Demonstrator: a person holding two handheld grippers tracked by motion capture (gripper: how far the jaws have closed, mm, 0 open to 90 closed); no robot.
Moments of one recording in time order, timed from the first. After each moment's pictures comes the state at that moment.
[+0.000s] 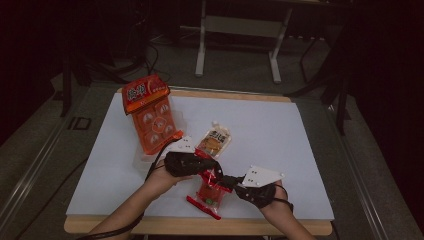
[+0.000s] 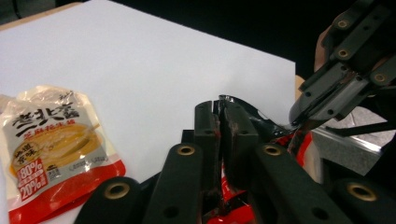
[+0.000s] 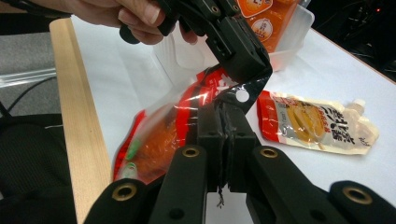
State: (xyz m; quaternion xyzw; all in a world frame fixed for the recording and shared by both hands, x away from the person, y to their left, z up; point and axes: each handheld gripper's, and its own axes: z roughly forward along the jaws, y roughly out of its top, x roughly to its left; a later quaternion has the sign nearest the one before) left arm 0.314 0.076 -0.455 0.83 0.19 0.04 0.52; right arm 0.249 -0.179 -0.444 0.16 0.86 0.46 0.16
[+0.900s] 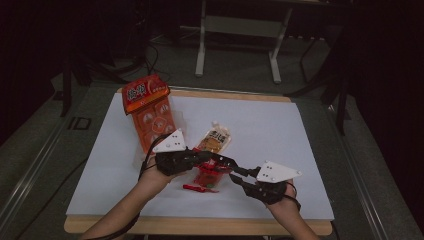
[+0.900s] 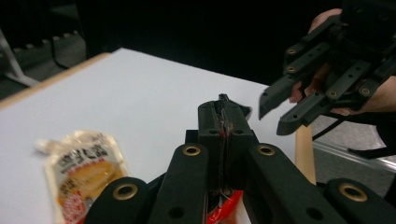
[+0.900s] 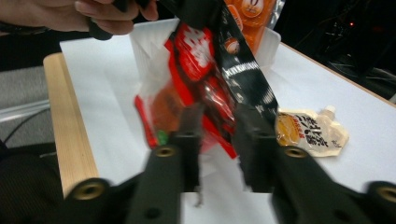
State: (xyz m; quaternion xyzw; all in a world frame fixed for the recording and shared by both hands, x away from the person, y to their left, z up) left arm 0.295 0.093 -0.413 0.80 0.18 0.09 0.57; right arm 0.253 -0.202 -0.434 0.20 0.82 0.51 0.17
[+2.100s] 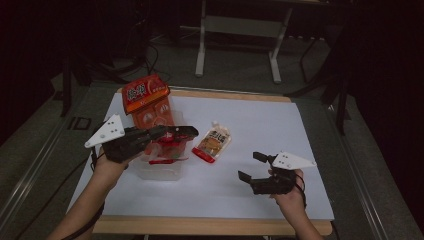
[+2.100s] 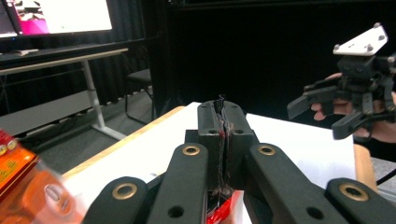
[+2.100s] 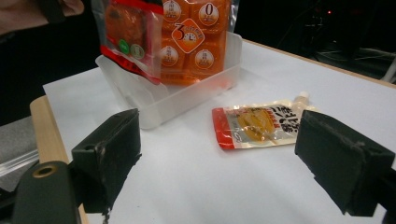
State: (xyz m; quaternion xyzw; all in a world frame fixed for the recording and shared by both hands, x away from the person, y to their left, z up) left arm 0.294 0.206 -0.392 0.72 0.21 0.22 0.63; right arm 0.278 -0.232 -0.441 0.28 0.78 0.55 0.14
